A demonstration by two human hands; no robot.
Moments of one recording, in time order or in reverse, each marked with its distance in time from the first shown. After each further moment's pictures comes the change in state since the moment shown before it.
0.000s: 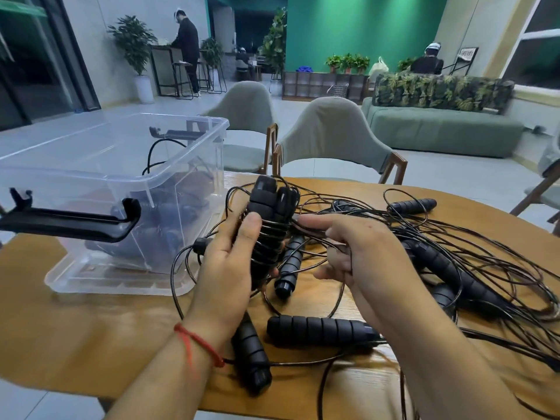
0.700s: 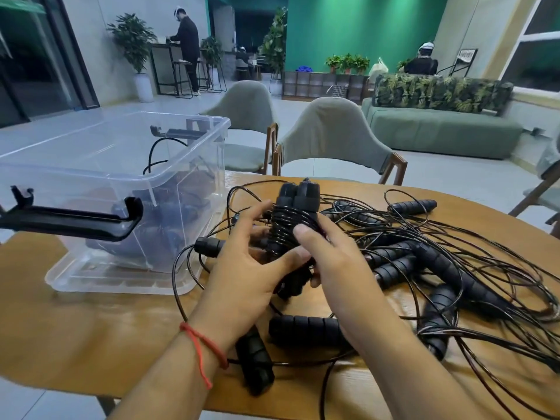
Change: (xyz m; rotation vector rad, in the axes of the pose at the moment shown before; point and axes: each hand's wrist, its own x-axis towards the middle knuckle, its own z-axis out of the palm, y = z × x) left_hand -0.004 0.004 0.006 0.135 -0.083 -0.023; right_hand 0.001 0.028 0.016 -0.328 0.007 -0.145
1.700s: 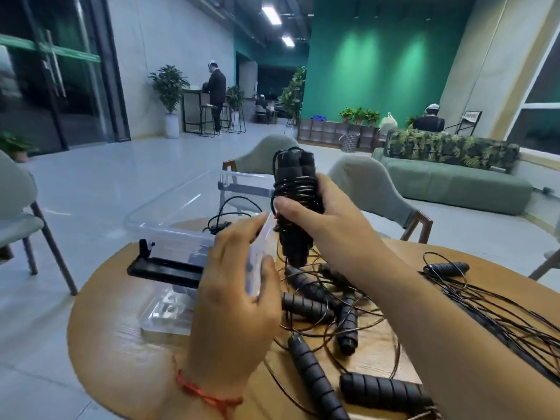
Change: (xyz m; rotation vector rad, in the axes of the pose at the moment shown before) left_hand -0.012 0.061 -0.115 0.491 0.390 0.540; right_hand 0.065 -0.131 0.094 -0.232 -0.138 -0.251
